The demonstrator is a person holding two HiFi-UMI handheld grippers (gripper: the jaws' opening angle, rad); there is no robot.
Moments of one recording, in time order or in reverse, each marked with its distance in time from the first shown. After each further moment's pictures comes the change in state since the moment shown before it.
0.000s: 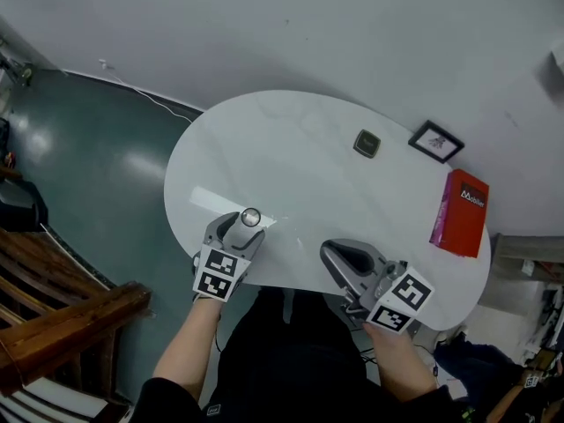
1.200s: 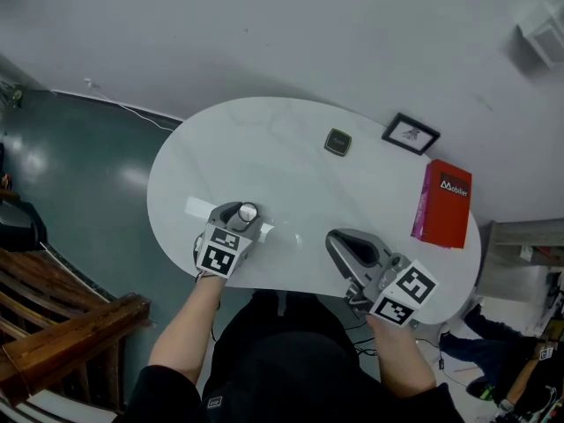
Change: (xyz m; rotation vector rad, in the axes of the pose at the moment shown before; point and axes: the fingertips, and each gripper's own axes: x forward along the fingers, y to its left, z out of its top) left arm 0.059 -0.024 0.033 0.048 0.087 -0.044; right arm -0.059 -0.031 0.038 -0.028 -0.061 -0.093
